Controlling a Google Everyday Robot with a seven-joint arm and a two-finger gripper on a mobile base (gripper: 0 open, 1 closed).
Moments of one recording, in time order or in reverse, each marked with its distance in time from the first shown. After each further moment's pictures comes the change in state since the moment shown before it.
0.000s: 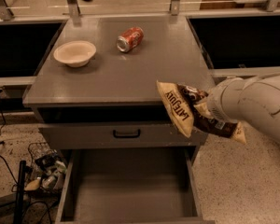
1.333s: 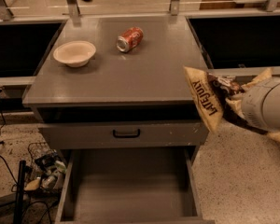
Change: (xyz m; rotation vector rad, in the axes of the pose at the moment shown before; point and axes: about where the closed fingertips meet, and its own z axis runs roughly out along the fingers) arm 0.020 -0.036 -0.080 0.166 -0.035 0.041
